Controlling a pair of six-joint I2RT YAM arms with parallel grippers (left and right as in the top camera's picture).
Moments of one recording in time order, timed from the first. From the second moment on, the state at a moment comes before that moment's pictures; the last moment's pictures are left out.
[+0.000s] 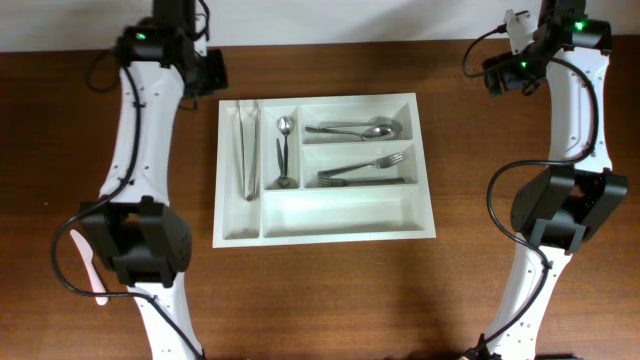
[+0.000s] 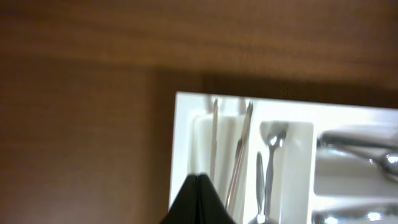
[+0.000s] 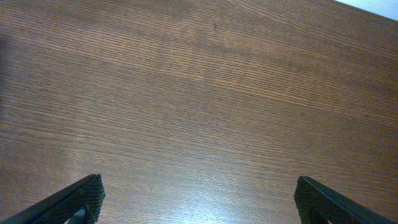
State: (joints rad) left arm -0.07 2.19 2.27 -1.17 0.01 -0.18; right arm -0.21 2.39 2.47 -1.19 -0.03 -0.44
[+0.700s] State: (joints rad) left arm -0.11 2.20 1.82 -0.86 0.08 -0.18; right arm -0.21 2.39 2.47 -1.19 -0.03 -0.44
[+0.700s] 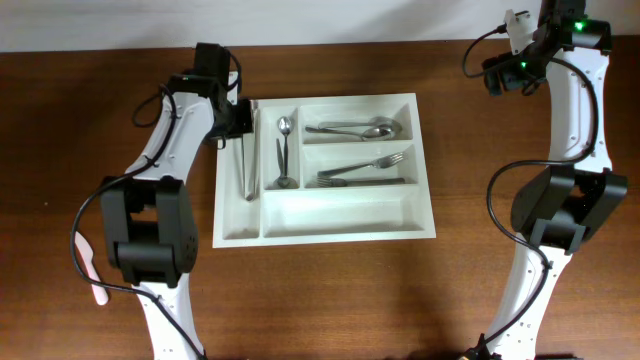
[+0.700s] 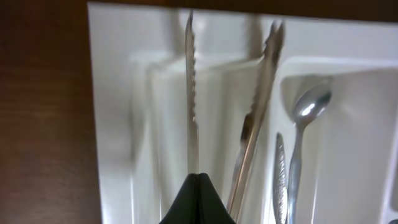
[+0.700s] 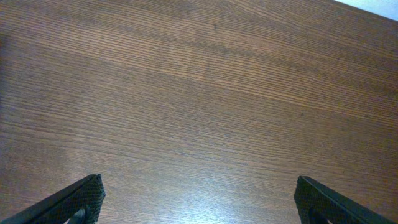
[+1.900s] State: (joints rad) left arm -0.21 2.20 1.75 -1.21 0.15 -0.18; right arm -0.21 2.39 2.47 -1.19 -0.03 -0.44
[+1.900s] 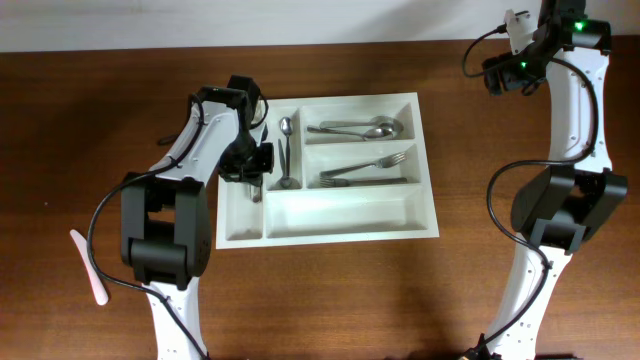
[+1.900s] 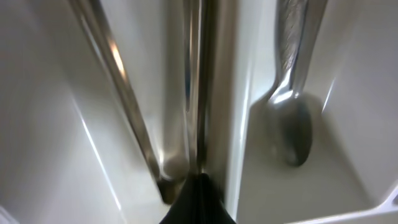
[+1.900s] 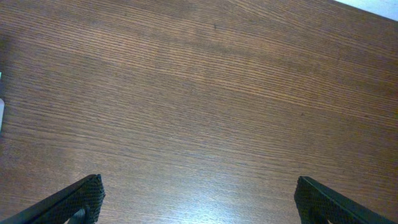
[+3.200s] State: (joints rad) left arm -0.21 2.20 1.66 -1.25 0.10 -0.18; right arm -0.21 2.39 2.47 -1.19 -0.03 -0.44
